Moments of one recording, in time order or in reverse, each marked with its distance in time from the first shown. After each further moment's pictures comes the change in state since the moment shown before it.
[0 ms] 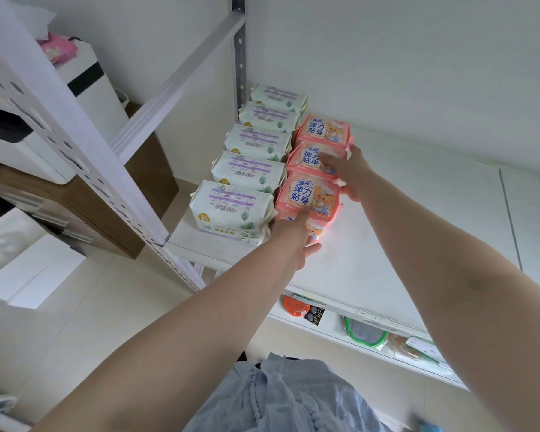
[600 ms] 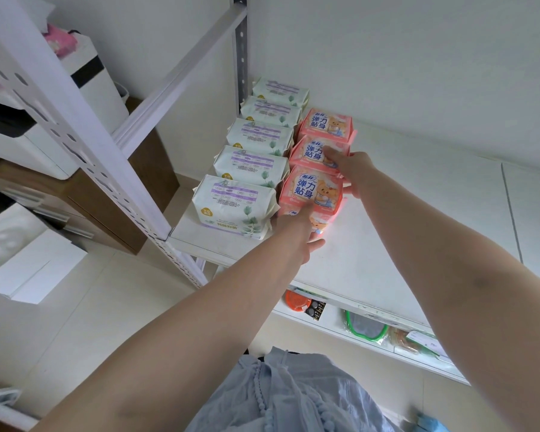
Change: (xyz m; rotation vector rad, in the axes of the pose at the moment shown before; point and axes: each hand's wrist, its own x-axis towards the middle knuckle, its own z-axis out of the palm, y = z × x) left_hand 0.003 -0.003 0.000 -0.042 0.006 -0.009; right_hand -0.011 0.000 0.002 -0.117 0.062 0.055
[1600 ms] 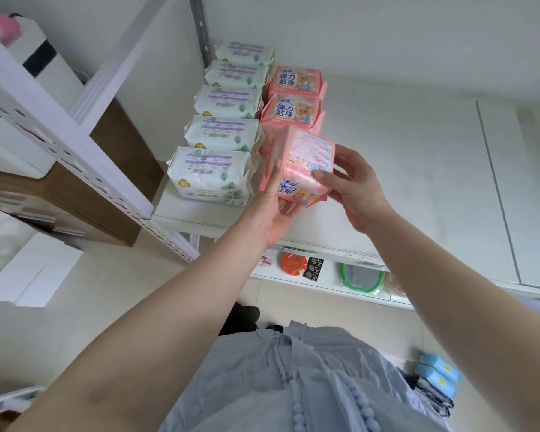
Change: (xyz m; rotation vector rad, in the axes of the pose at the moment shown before) left_hand -0.021 -0.023 -0.022 -0.130 -0.329 0.123; right_hand -0.107 0.106 -0.036 0.443 -0.173 -0.331
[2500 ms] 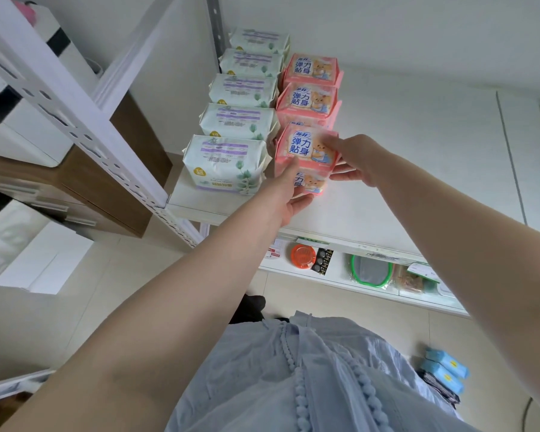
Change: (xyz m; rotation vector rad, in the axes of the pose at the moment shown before) left_hand 0.004 0.015 -0.002 0.233 0.187 -0.091; right_hand 0.057 -0.022 0.024 -0.520 0.039 0.378
